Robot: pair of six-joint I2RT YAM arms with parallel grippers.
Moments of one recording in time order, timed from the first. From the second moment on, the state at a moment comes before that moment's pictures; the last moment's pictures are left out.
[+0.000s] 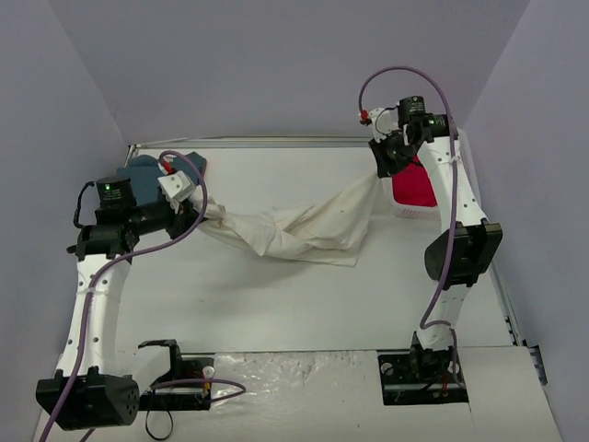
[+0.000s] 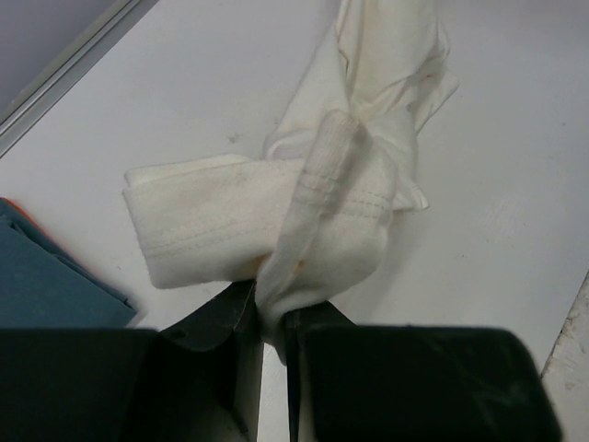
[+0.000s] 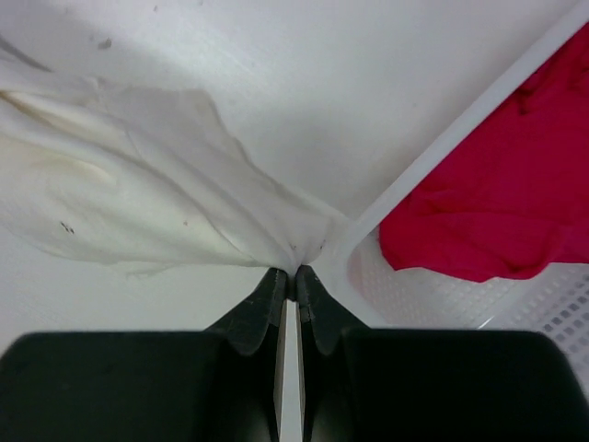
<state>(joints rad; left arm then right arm) 0.07 1.06 1.15 -0.72 0.93 0.58 0.12 1.95 2.05 -1.18 -0.25 -0.50</state>
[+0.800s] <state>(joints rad) 0.09 0.88 1.11 -0.92 0.90 0.77 0.12 2.00 2.25 -0.87 0.01 -0.33</state>
